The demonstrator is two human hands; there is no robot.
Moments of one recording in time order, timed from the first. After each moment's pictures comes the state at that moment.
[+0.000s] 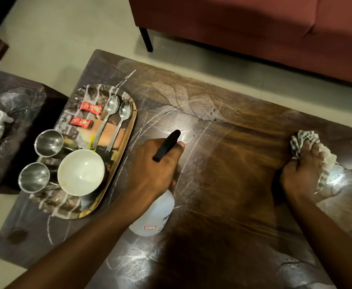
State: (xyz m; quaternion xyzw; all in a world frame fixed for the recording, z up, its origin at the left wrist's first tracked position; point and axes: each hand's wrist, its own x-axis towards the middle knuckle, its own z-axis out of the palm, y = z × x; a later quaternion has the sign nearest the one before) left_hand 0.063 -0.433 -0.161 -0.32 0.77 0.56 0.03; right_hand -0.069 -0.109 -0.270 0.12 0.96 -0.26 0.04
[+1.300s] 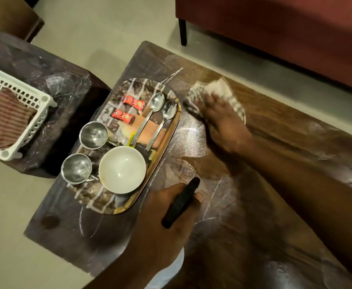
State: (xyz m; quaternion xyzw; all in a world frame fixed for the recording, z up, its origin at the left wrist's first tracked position) left_hand 0.154 -0.463 -0.133 -0.30 0.73 0.61 0.05; right_hand -0.106 -0.397 -0.249 -0.44 0.87 -0.15 0.19
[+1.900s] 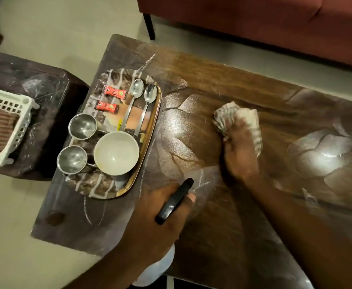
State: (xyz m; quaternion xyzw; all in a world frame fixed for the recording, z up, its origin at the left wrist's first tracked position) left_hand 0.223 -0.460 -0.147 -0.24 0.80 0.54 0.06; right_hand 0.016 -0.276 -0.263 -0.16 0.95 -0.24 0.13
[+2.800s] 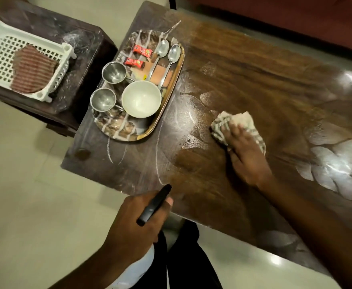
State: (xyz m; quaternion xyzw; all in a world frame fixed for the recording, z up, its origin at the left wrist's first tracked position) left_hand 0.384 -0.449 -0.157 -0.31 0.73 0.60 0.10; right_hand 0.133 -0.228 -0.242 -0.33 0.90 -0.19 0.20
